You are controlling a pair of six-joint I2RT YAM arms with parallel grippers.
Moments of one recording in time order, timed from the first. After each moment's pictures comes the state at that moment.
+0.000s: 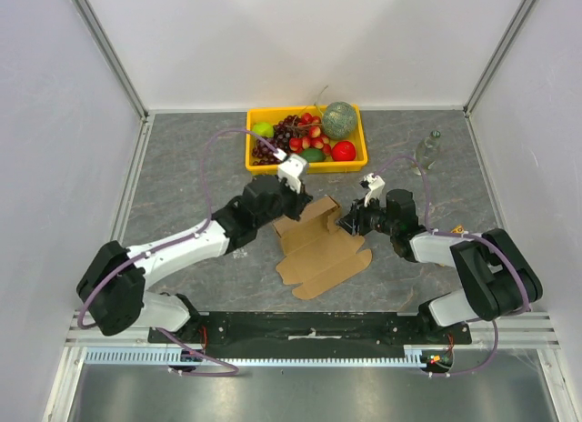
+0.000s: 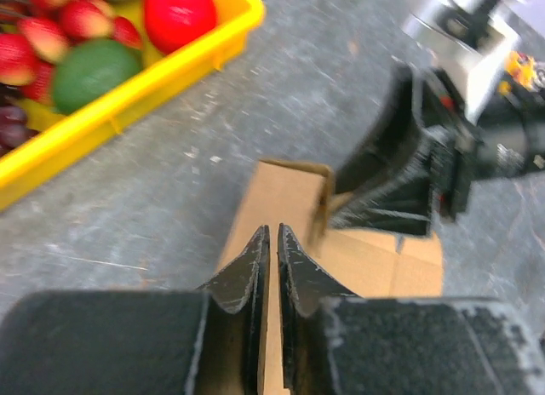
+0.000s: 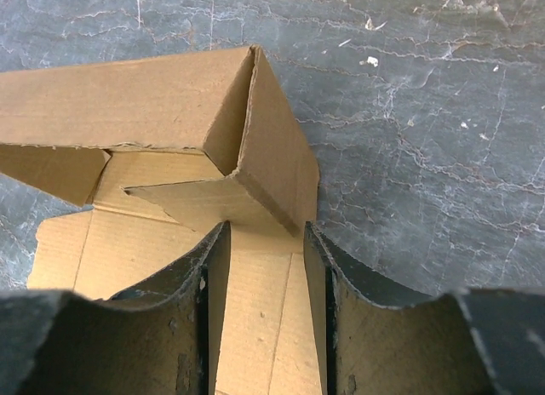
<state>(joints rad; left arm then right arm) -0.85 1.36 0.83 0.19 -0.04 -0.16 0.35 1.45 0.42 0.58 -0.50 0.20</state>
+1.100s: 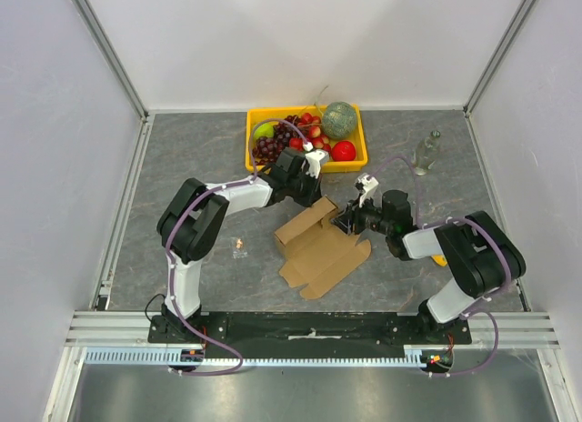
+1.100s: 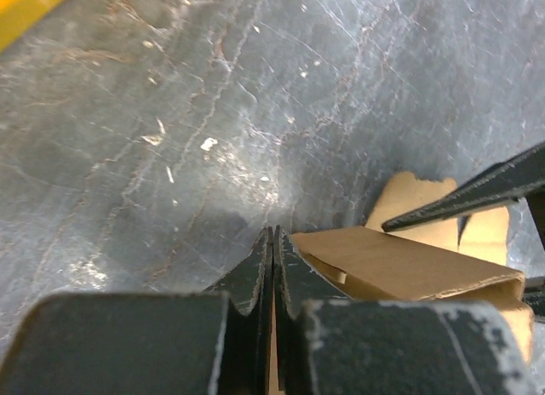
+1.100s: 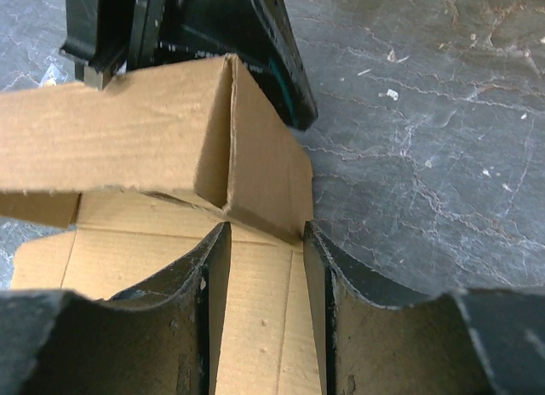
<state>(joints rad) -0.64 2.01 1.29 -0.02 0.36 -0.16 0.36 1.60 0.42 0.78 -0.55 0.16</state>
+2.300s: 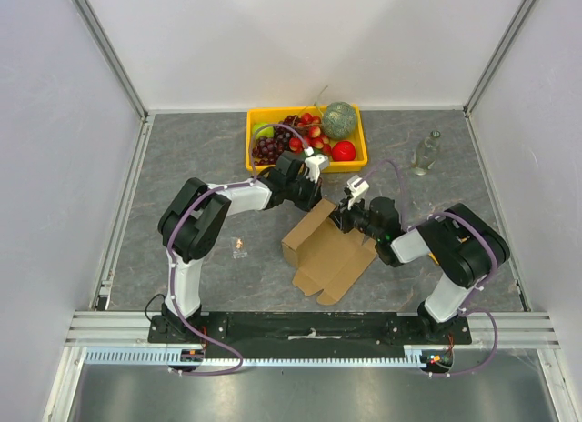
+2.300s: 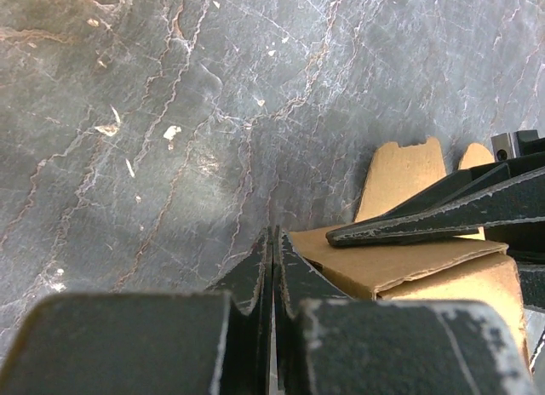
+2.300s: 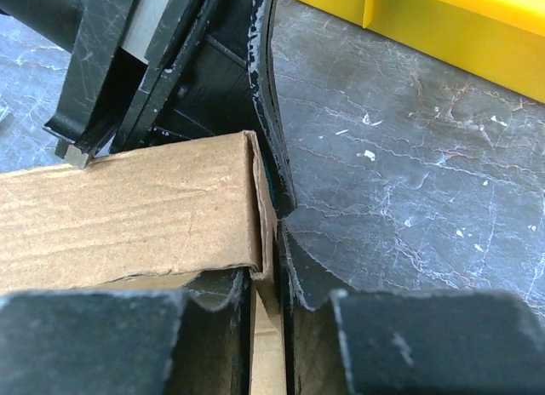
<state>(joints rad) -0.64 2.02 1.24 0.04 0.48 -0.16 0.50 1.71 0.41 1.04 -0.31 0.09</state>
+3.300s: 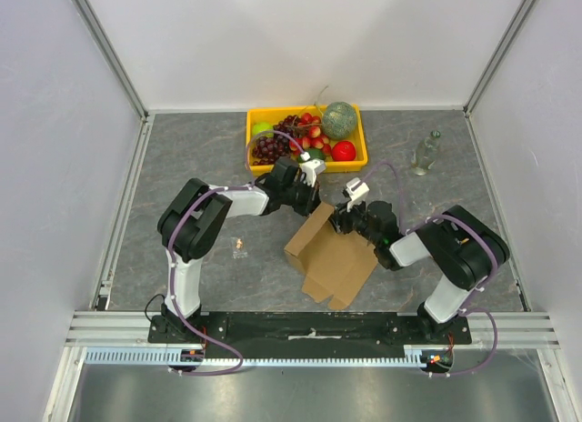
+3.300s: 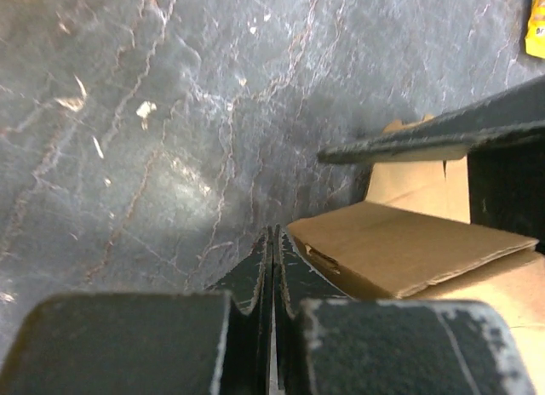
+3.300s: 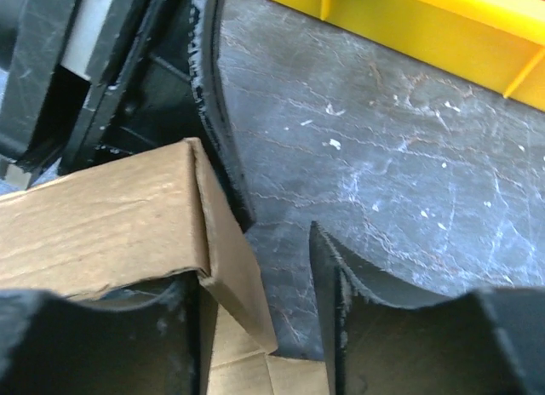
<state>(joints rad) -0.62 2.02 1.16 0.16 0.54 -0.23 0.54 1.70 0.39 1.05 -0.15 0.05</state>
